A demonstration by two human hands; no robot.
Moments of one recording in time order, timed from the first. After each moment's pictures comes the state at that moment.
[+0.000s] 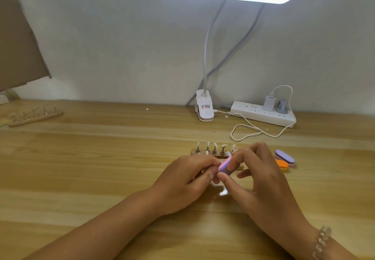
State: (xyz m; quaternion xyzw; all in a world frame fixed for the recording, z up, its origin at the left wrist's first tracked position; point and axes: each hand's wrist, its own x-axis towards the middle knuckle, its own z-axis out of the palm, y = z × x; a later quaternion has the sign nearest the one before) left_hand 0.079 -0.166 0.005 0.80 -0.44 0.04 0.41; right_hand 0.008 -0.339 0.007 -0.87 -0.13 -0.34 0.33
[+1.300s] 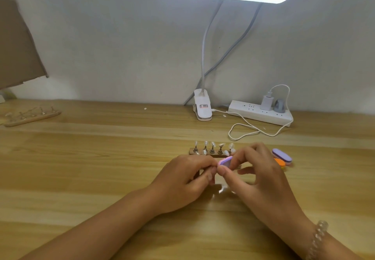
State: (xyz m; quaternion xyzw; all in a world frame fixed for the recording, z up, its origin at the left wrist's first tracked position) left_hand 0.079 -0.167 0.007 0.80 -0.46 0.05 0.38; right_hand 0.007 -0.341 0.009 -0.87 -0.09 -0.32 0.38
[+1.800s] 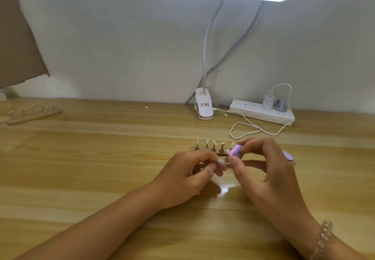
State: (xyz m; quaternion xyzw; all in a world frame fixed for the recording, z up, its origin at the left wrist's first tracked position) left_hand 0.079 -0.166 0.005 0.77 -0.42 0.00 0.49; right_hand 0.007 -0.342 0.010 -0.82 -0.11 -0.38 0.43
